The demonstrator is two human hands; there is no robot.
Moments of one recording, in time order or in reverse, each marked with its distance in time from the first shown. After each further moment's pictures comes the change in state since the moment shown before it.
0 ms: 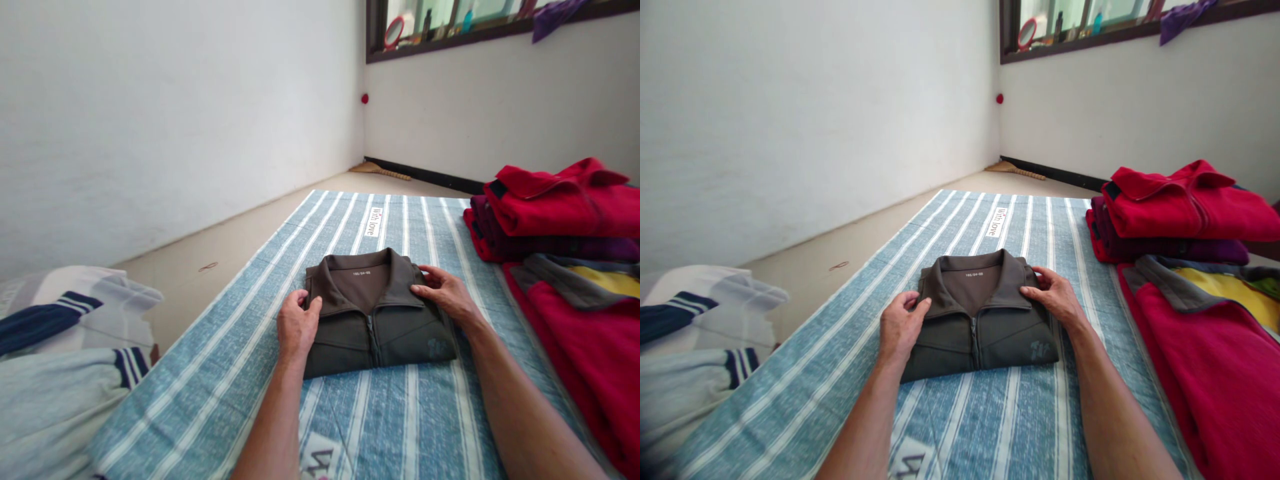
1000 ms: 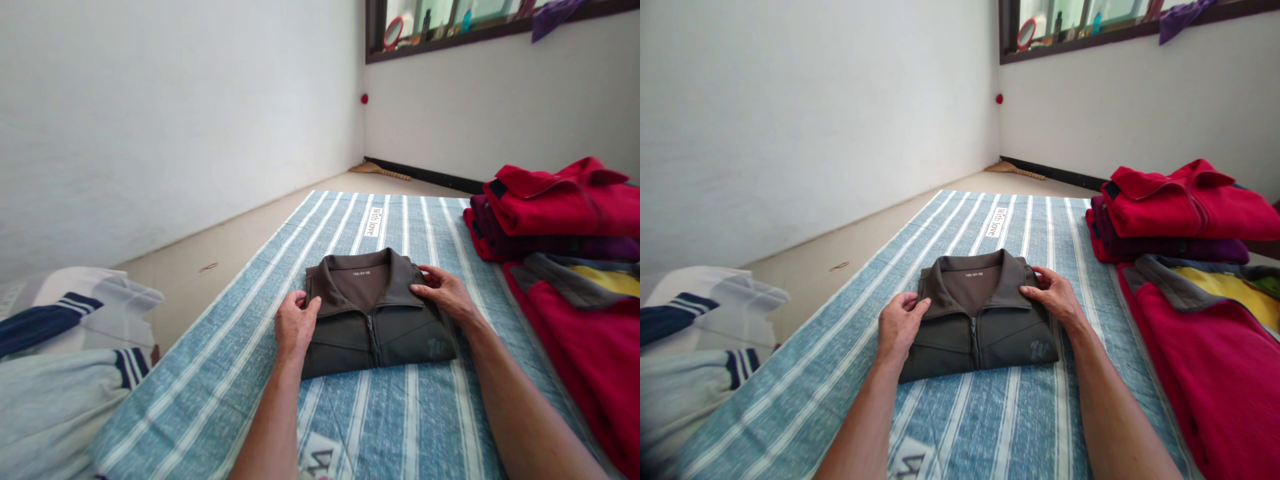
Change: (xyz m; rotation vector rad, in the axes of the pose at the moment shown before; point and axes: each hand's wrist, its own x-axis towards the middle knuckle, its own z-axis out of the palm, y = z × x) left_hand 0.004 -0.010 0.003 -0.087 -0.009 -0.114; right_hand 0.001 0.000 0.001 -0.009 0.002 0.005
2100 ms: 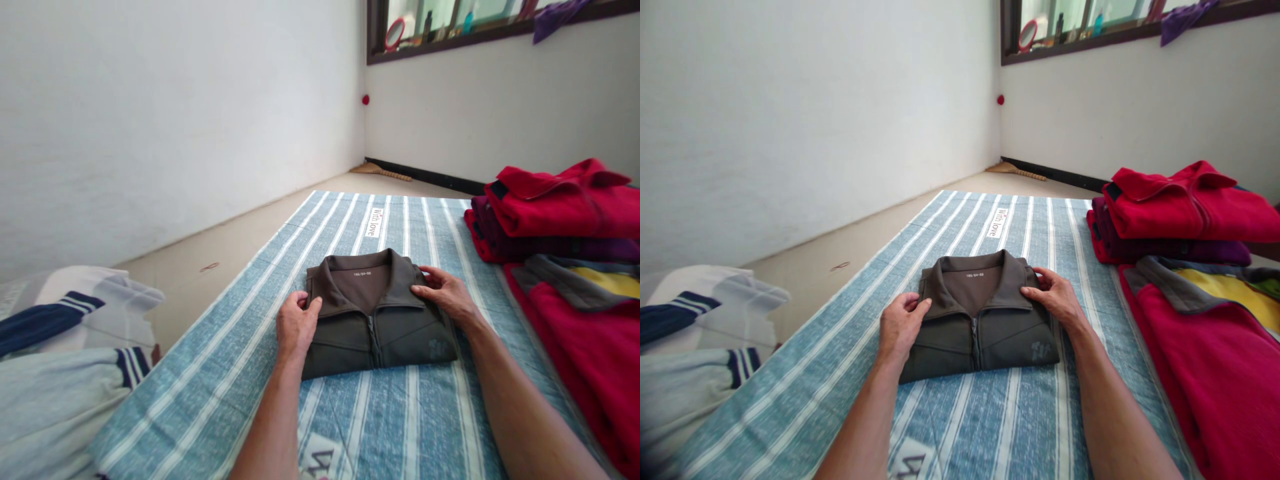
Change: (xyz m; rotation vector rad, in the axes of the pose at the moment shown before) left_hand 0.000 0.000 0.000 0.029 -0.007 0.017; right_hand 0.001 0.003 -0.001 0.005 -0.008 -0.001
